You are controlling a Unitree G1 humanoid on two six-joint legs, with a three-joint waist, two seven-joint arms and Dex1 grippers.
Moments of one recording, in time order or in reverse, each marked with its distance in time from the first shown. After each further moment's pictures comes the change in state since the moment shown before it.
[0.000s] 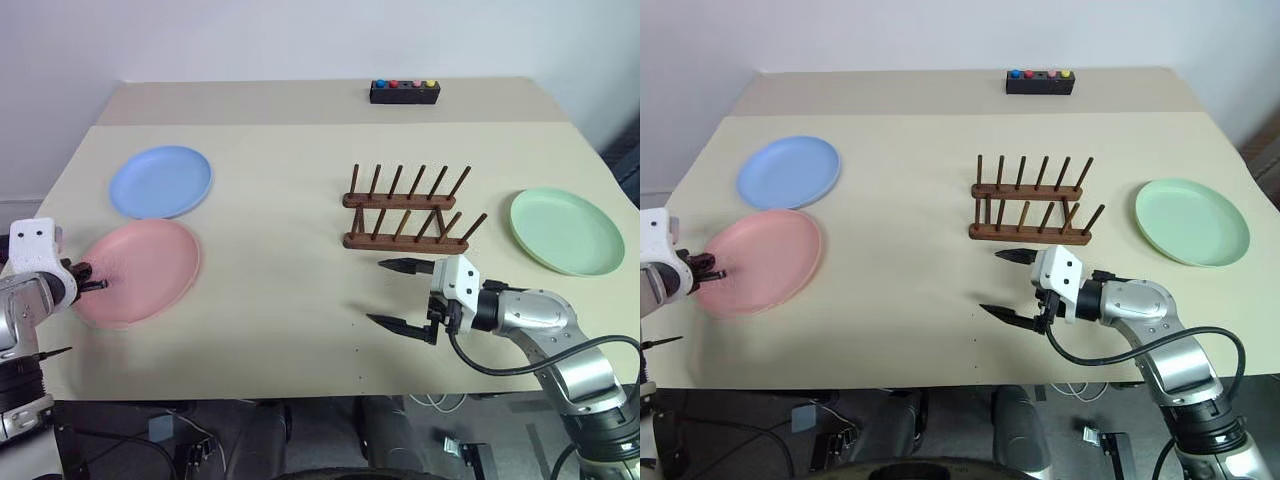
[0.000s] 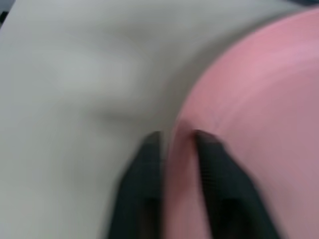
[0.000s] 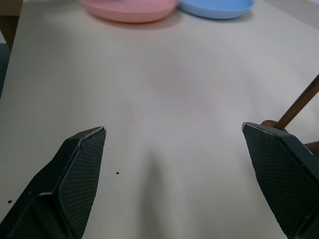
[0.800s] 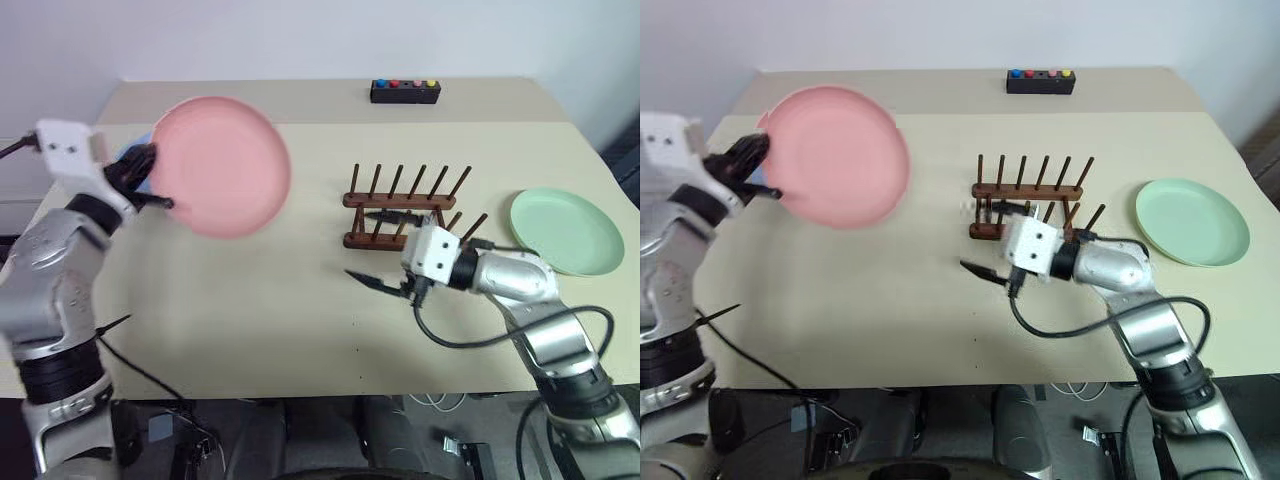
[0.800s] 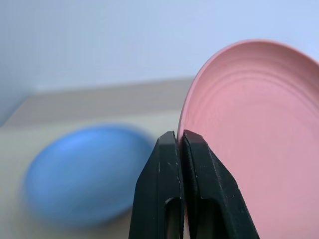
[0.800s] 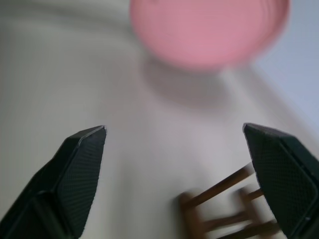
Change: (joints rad) left arm -0.172 -0.229 -0.147 -0.282 -0.127 -0.503 -0.091; right arm -0.288 0.072 0.107 0.025 -0.295 -0.156 -0.166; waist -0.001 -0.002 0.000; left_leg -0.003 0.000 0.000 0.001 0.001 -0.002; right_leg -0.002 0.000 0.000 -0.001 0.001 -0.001
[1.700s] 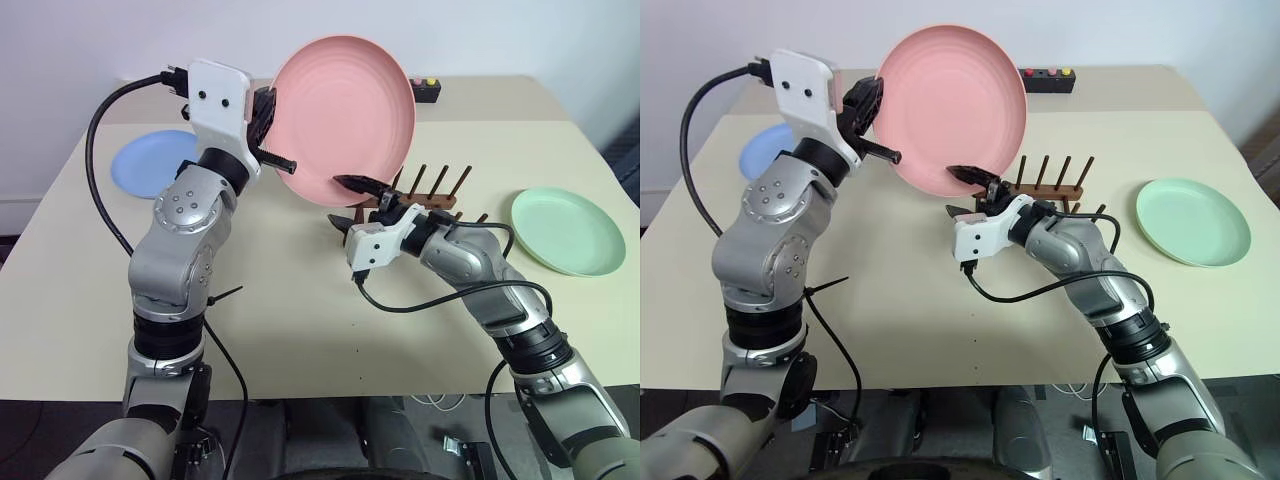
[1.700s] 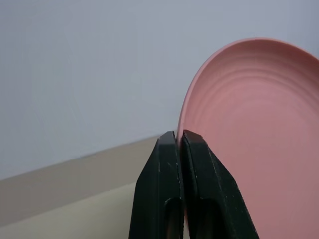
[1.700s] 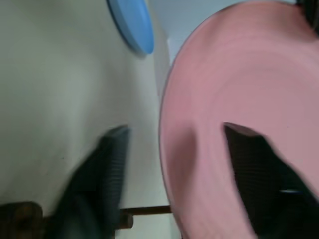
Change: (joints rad) left arm -0.214 -0.261 -0.352 -0.117 0.178 0.028 0.248; right arm -0.177 0.068 0.150 0.218 -0.594 -0.276 -0.313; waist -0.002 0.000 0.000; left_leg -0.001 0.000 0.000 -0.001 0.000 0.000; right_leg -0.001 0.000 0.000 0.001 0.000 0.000
